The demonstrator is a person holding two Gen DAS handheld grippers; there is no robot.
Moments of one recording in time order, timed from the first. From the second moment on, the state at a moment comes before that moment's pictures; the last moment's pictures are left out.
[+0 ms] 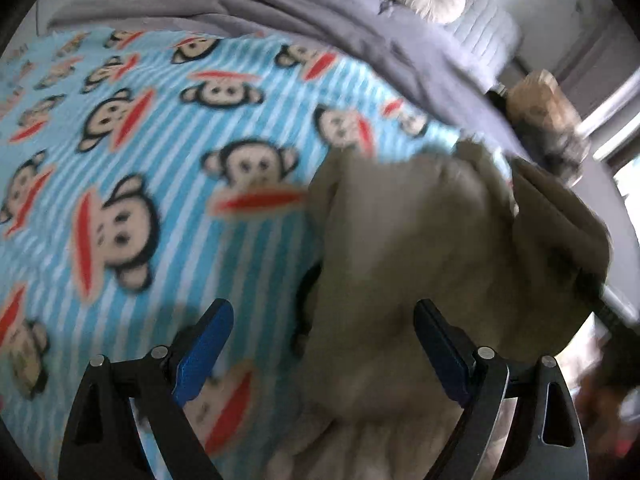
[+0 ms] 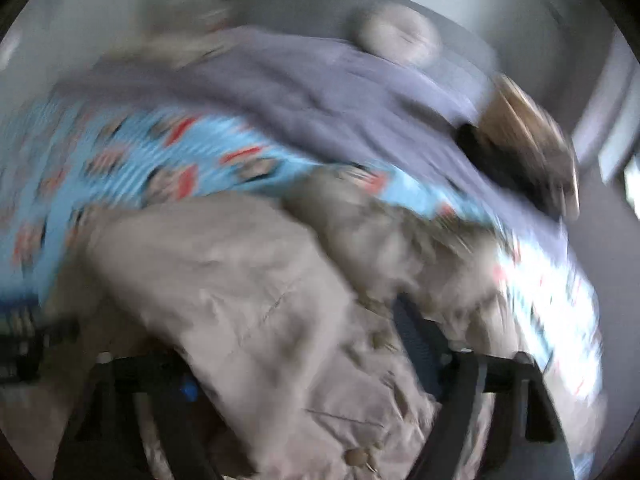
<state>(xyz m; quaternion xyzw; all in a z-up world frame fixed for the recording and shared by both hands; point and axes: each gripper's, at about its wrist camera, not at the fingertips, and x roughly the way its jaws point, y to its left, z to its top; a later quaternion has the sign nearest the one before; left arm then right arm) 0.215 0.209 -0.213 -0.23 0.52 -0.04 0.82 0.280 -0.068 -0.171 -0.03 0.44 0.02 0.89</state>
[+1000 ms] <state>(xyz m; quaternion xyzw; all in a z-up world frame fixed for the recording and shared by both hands) 0.299 0.172 -0.160 -0.02 0.47 0.06 0.88 0.258 -0.205 -0.228 0.29 0.52 -0.02 0.80</state>
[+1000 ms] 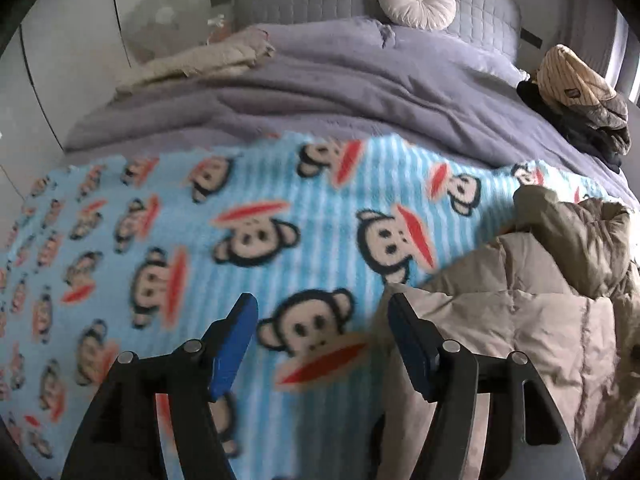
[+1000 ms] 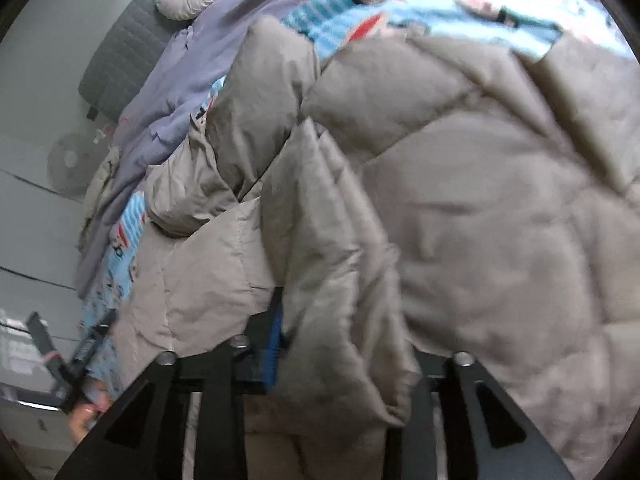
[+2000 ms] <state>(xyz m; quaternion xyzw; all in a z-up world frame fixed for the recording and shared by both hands) 0.228 0.113 -0.184 0.03 0.53 0.02 0.85 0.210 -0.245 -0.224 0.19 0.54 -0.05 0.82</state>
